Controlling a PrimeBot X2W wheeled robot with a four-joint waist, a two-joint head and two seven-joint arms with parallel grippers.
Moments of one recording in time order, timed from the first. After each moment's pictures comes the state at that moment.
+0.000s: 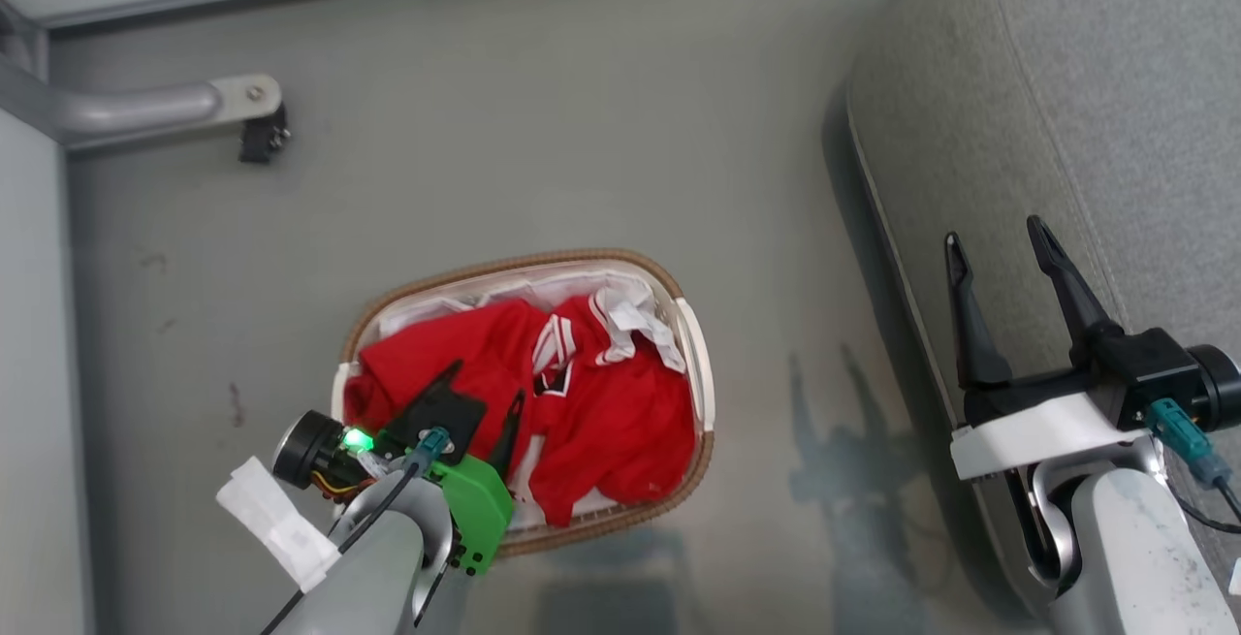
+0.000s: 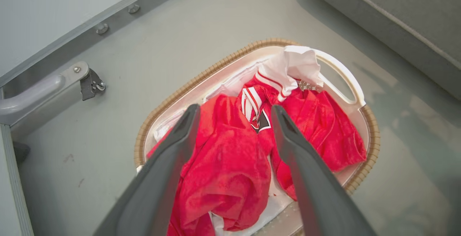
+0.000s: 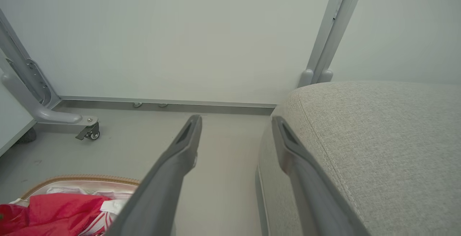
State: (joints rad) left arm -0.49 0.07 -0.45 0.91 -0.03 -0.13 -0.26; right arm -0.21 -0.05 -0.03 0.08 0.04 0.13 -0.26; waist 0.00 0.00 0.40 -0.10
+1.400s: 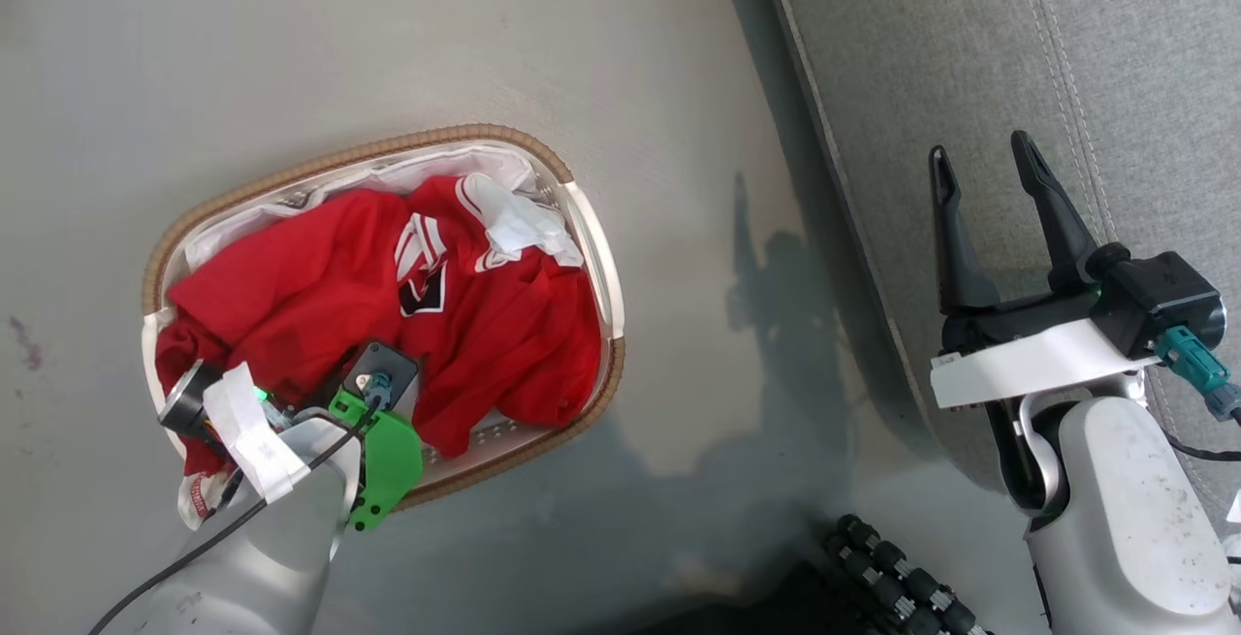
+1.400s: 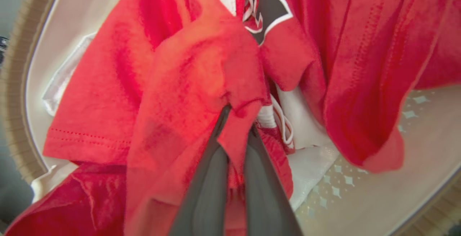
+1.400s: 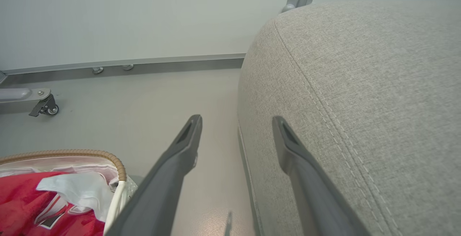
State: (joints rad) left arm -0.74 0.14 -0.62 1.28 0.02 0.02 -0.19; right arm -0.34 -0.05 0.02 0.10 0.16 0.13 -0.26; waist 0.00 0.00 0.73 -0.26
